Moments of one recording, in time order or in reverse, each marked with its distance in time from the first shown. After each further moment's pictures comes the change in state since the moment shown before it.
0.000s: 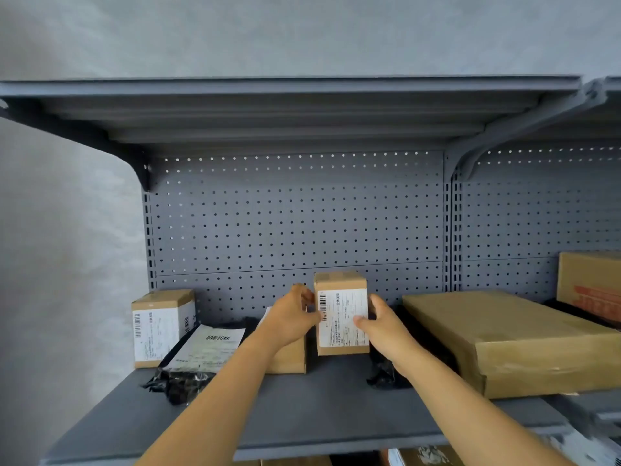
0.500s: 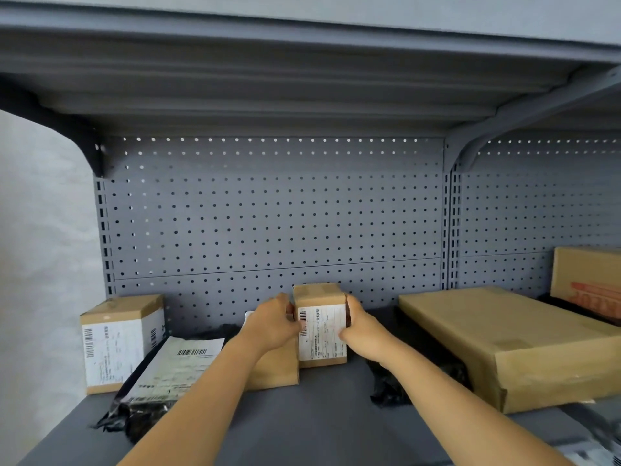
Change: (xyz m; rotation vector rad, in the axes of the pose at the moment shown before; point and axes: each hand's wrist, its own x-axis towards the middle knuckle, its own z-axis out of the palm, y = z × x) left_hand 0.052 -0.045 0.006 0.232 -0.072 0.012; right_hand 0.051 0.011 0.023 -0.319 -0.159 -0.006
